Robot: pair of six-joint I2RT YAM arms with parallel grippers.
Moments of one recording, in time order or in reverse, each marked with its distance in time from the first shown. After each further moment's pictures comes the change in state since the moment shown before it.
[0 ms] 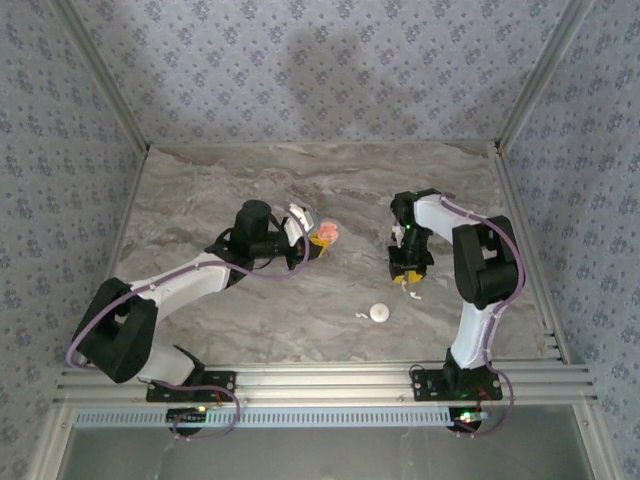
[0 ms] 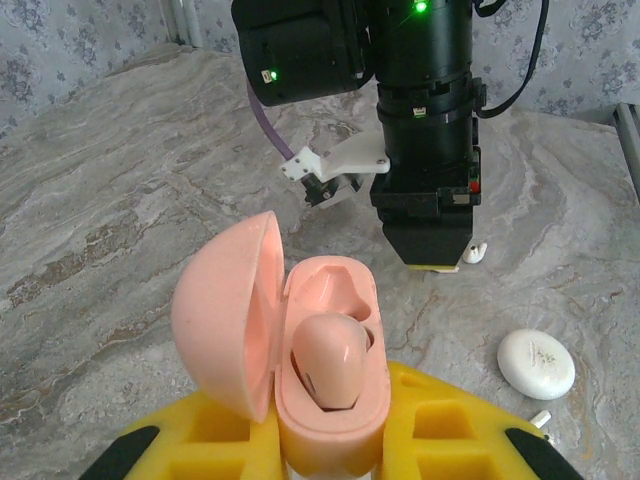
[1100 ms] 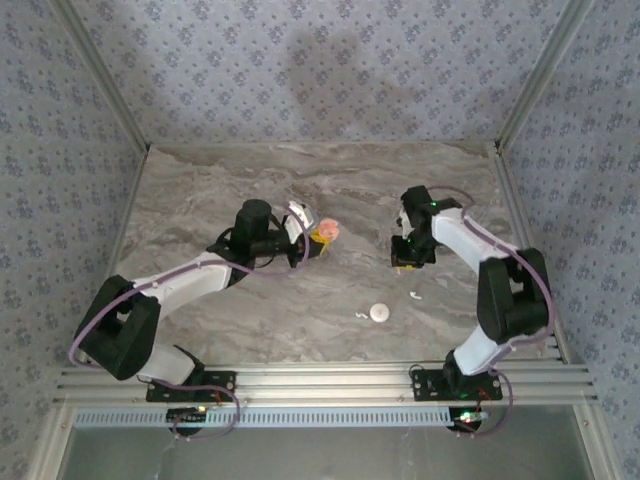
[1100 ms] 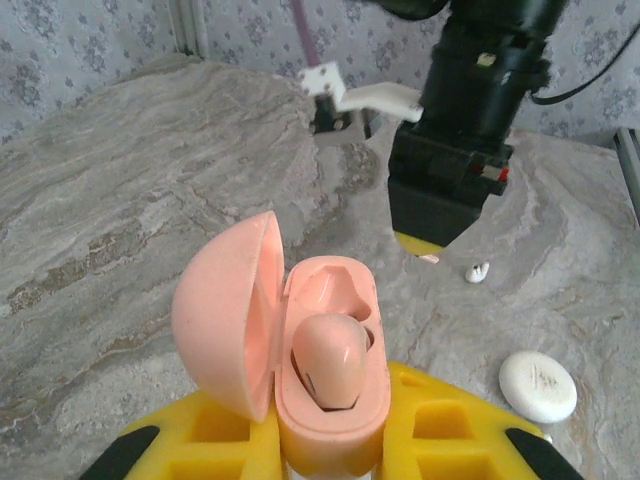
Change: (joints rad) left arm 0.001 0.021 0.000 0.063 0.000 -0.061; right arm -0.006 -0.315 -0.173 0.274 -0.055 0.113
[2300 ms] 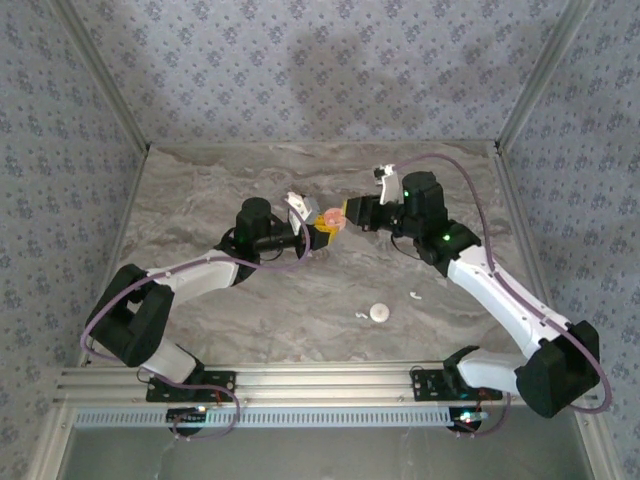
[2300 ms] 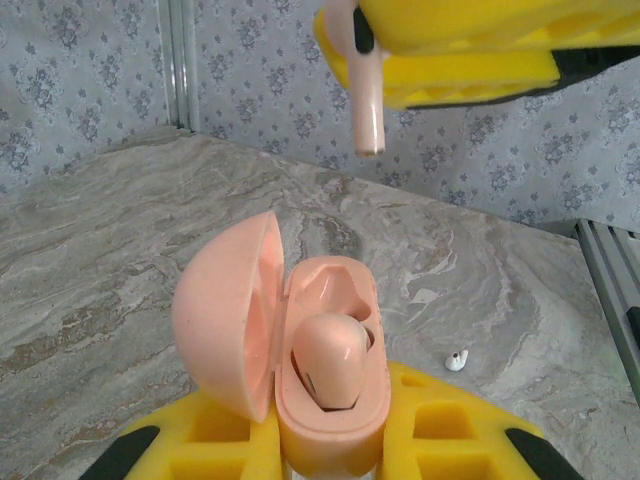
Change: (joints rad) left arm 0.000 0.077 0.000 0.268 0.057 -0.176; right arm 0.238 -0.365 -0.062 0.720 -0.226 0.200
